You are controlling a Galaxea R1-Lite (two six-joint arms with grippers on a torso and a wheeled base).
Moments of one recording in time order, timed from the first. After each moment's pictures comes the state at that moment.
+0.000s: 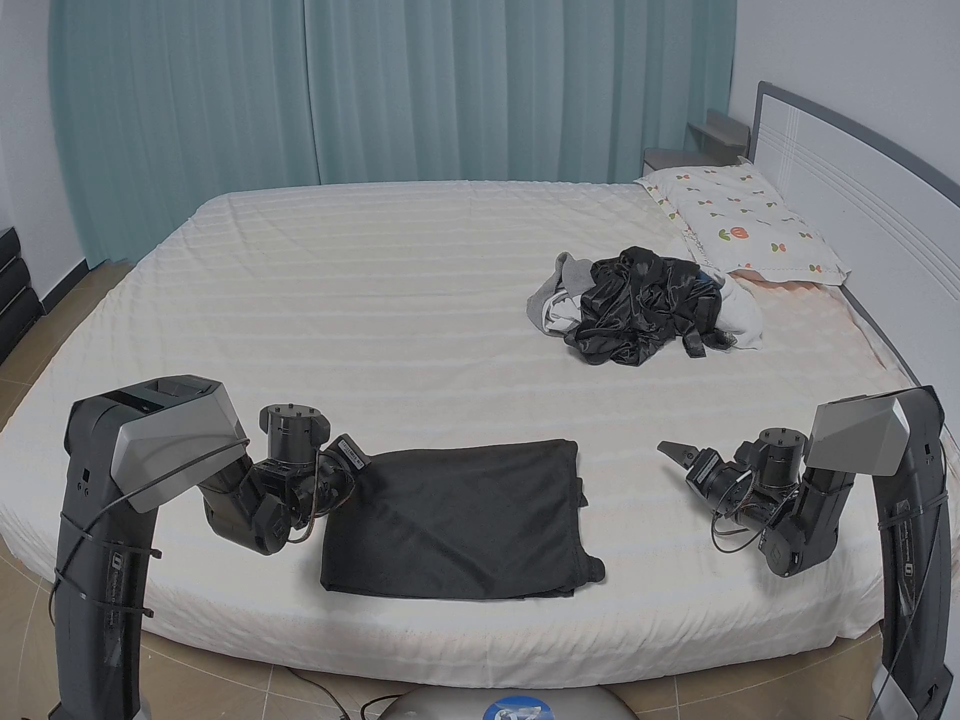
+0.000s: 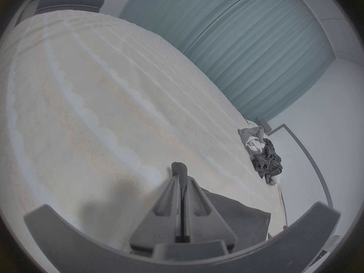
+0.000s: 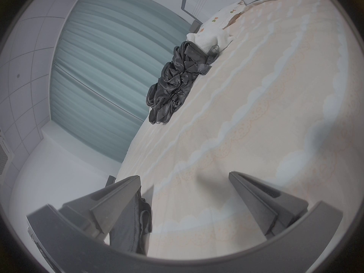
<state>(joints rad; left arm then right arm) -0.23 2.52 -1.04 -0.98 0.04 -0.86 0.11 2.57 -0.77 -1.48 0.25 0.85</state>
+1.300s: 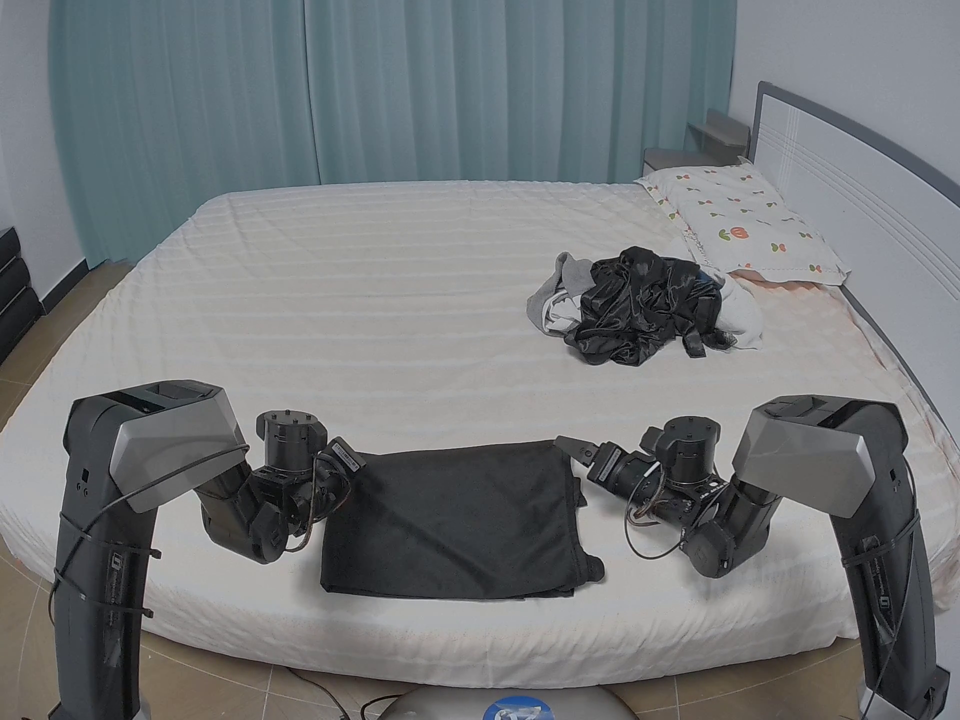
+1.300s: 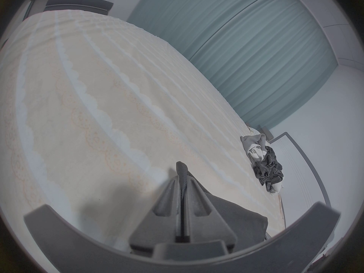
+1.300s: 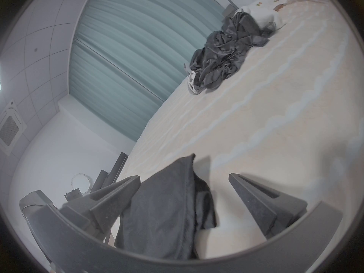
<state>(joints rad) -0.24 2.51 -0.99 -1.05 0.07 -0.90 0.40 2.60 -1.04 -1.32 0.14 0.80</state>
